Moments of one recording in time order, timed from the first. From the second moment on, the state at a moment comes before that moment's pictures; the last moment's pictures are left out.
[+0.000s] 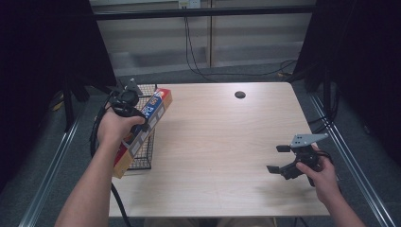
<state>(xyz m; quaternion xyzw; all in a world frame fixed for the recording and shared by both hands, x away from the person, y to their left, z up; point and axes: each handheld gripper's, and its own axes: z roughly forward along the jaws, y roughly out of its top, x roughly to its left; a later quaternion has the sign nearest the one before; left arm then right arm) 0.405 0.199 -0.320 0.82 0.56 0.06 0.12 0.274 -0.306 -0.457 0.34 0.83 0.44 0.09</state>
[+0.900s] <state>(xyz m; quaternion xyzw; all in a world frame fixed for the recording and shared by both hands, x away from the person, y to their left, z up) 0.405 0.232 -0.330 0.75 0.65 0.08 0.12 0.275 -0.303 -0.457 0.33 0.83 0.44 0.08</state>
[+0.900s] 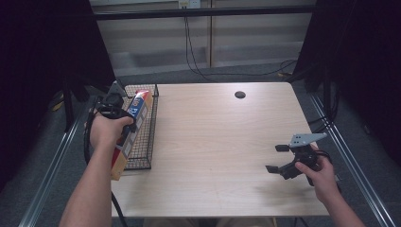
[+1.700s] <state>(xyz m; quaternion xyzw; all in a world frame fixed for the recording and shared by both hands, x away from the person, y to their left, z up) 0.407 0.234 -0.342 0.71 0.69 0.08 0.11 0.274 -0.302 -0.456 0.33 0.83 0.44 0.08</state>
